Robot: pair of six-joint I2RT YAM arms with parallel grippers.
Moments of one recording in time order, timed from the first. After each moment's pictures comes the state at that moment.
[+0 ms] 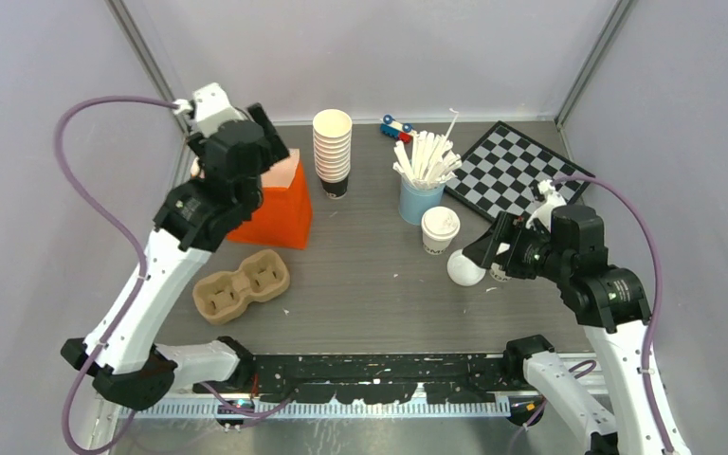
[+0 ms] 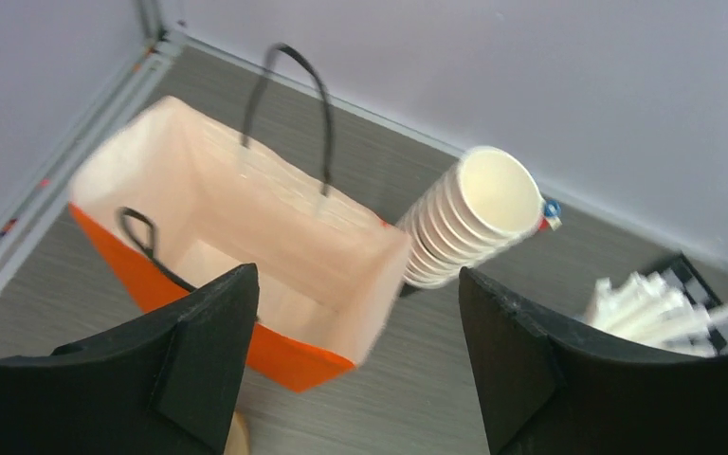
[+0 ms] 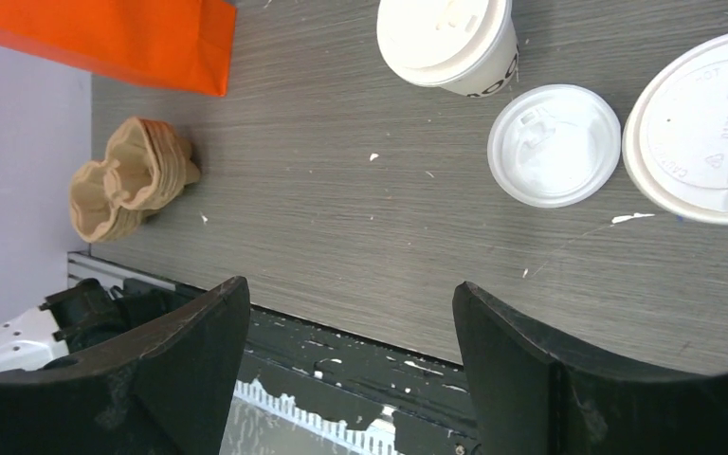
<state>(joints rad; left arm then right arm) -0.65 1.18 1.57 -0.67 -0.81 -0.49 0.21 0.72 1.08 -1.03 -0.28 0.49</state>
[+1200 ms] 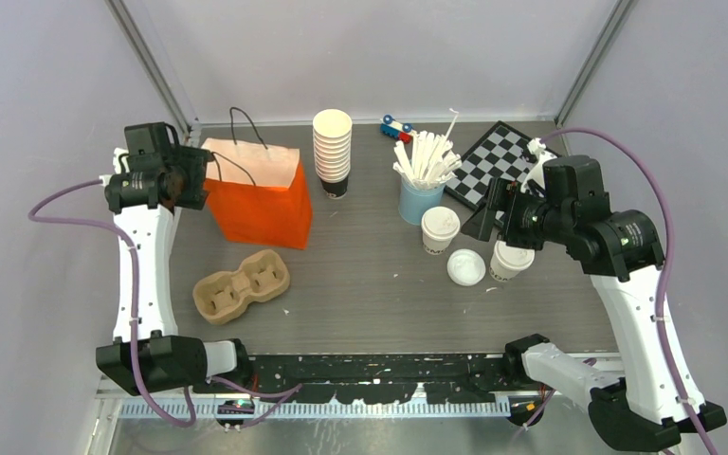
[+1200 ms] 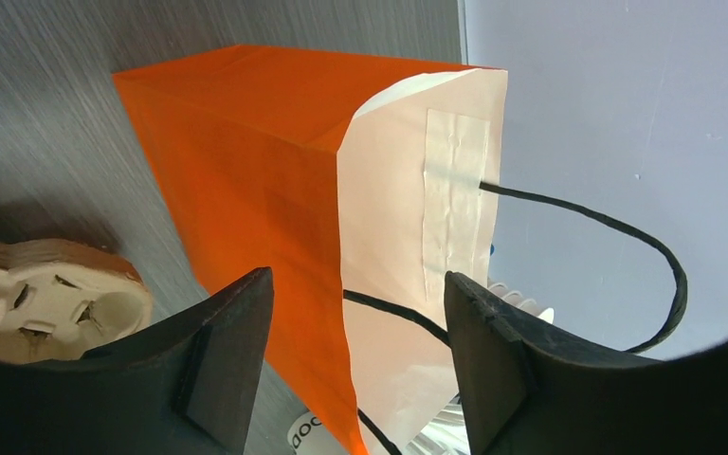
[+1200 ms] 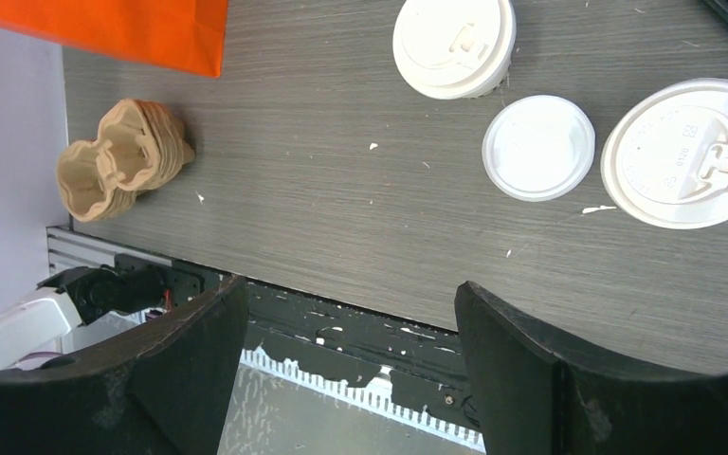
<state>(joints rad) 0.18 1.27 1.52 -0.99 -0.07 -1.23 0.31 1.00 1.52 -1.26 -0.19 0.47</state>
